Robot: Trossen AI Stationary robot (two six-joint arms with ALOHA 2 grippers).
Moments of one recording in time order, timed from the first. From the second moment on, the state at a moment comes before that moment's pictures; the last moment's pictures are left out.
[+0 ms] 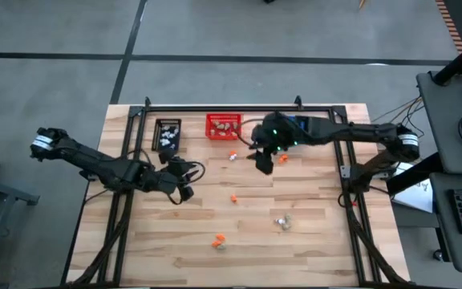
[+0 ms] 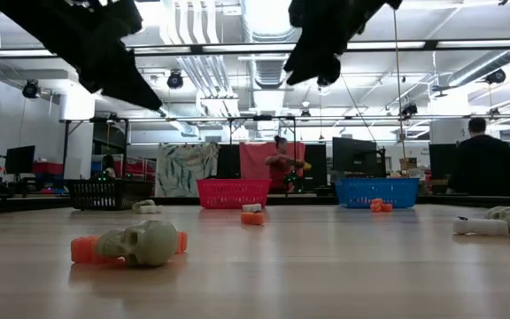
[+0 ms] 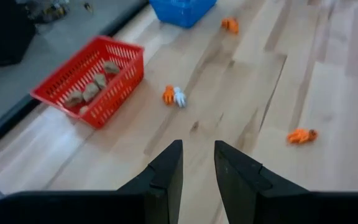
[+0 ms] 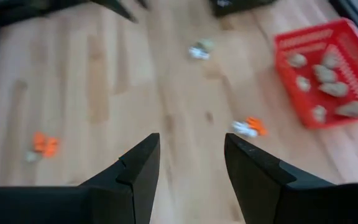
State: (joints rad) left arm -0.28 1.10 0.64 -0.30 -0.68 -0.44; right arm -0.20 1.48 1.27 -0.54 -0.15 0.11
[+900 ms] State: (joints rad) left arm 0.03 1.37 0.61 -0.24 -0.31 -0.13; right arm 0.00 1.44 1.13 -0.36 -0.04 0.17
